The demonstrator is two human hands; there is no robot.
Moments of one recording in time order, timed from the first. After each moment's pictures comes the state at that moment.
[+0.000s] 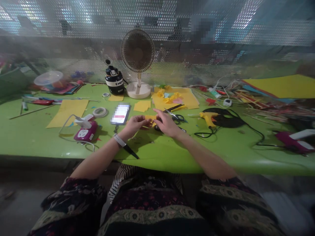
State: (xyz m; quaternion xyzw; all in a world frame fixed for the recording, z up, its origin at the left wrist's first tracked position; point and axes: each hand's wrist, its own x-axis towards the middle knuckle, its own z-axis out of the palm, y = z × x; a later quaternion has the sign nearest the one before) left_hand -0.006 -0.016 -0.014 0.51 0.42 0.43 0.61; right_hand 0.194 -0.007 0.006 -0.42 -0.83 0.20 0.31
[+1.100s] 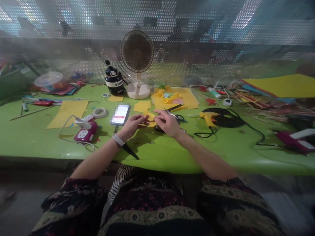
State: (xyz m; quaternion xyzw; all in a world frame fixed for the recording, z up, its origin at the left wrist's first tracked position) left_hand -0.011 -0.017 -0.009 0.46 0.39 0.47 0.64; right_hand 0.196 -0.017 0.013 -0.40 -0.78 0.25 0.42
